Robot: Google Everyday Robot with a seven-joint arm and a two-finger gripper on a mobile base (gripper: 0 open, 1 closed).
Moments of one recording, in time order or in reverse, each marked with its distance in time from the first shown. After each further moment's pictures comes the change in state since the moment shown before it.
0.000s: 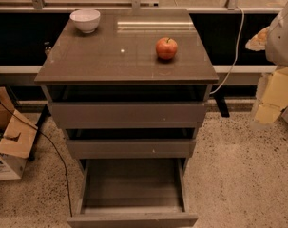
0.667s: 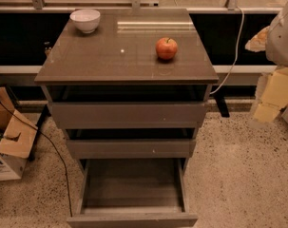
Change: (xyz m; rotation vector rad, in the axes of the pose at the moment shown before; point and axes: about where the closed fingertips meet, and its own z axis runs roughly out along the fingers) arm -0.001 0.000 -0.001 0.007 -0.002 -0.001
